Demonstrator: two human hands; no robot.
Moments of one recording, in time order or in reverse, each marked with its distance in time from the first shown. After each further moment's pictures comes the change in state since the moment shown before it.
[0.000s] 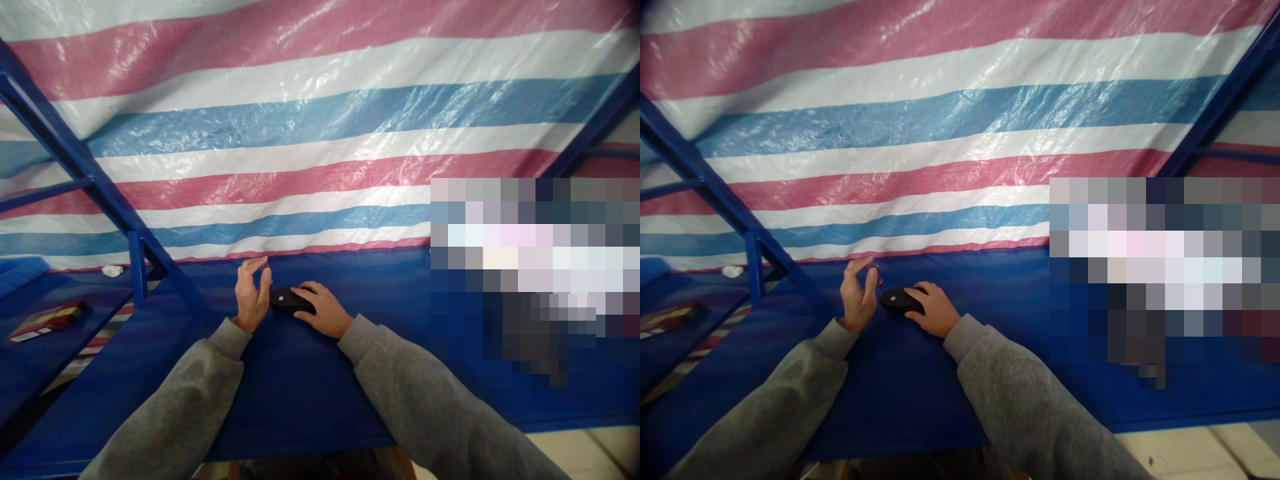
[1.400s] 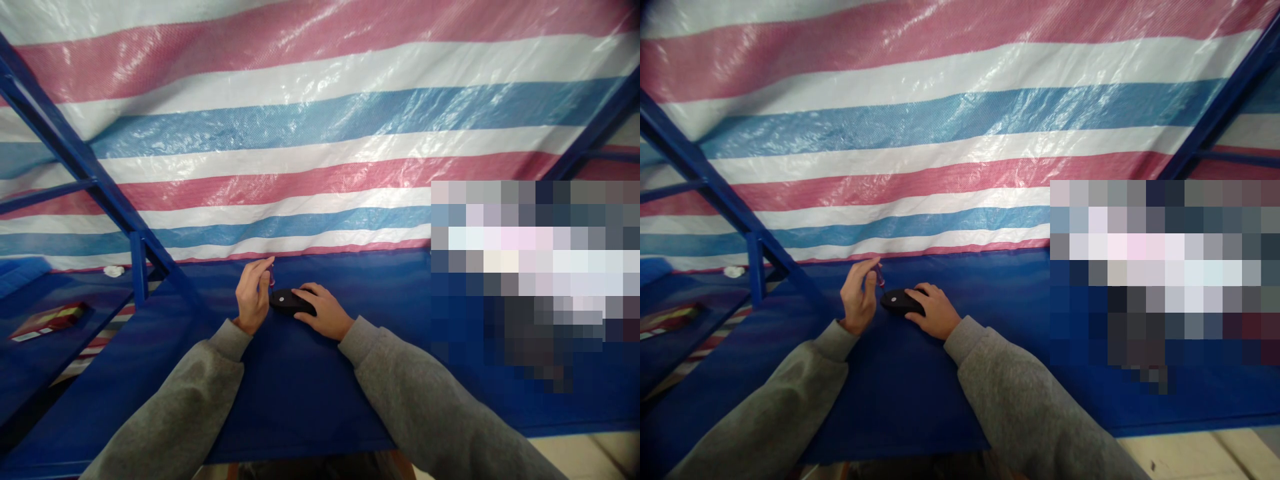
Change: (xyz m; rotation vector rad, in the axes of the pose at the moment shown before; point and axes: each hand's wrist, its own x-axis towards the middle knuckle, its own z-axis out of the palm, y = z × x) left_hand 0.004 0.009 -0.007 -0.031 -0.076 0.037; right_hand 0.000 -0.001 0.000 -0.006 0.005 0.004
